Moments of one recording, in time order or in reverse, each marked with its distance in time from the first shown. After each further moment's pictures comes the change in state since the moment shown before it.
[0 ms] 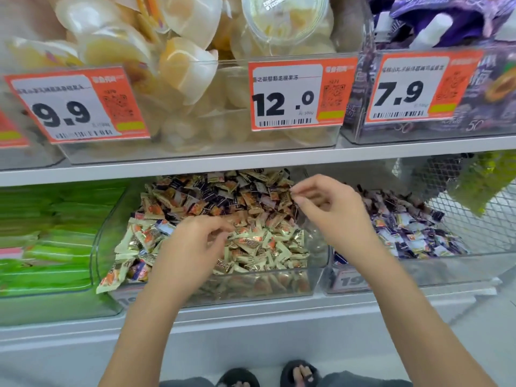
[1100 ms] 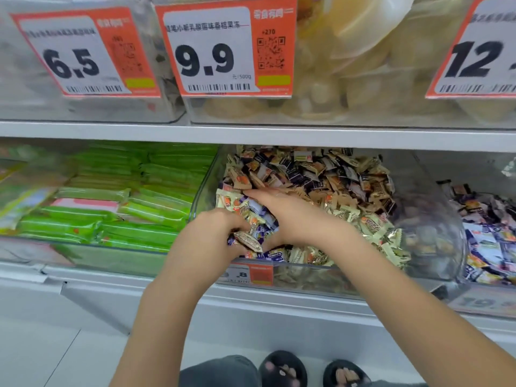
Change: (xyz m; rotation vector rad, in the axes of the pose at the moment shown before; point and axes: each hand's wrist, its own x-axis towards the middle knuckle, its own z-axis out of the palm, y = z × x) left_hand -0.024 -0.087 -0.052 0.191 -0.152 -0.197; right_hand 0.040 -0.025 0.187 -0.507 -0.858 -0.203
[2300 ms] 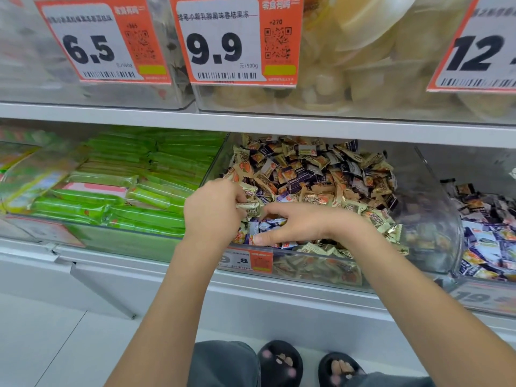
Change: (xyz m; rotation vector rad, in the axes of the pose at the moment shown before) left_hand 0.030 0.002 0.012 0.186 0.296 -0.142; right_hand -0.017 0.006 -0.006 0.266 -0.309 0.052
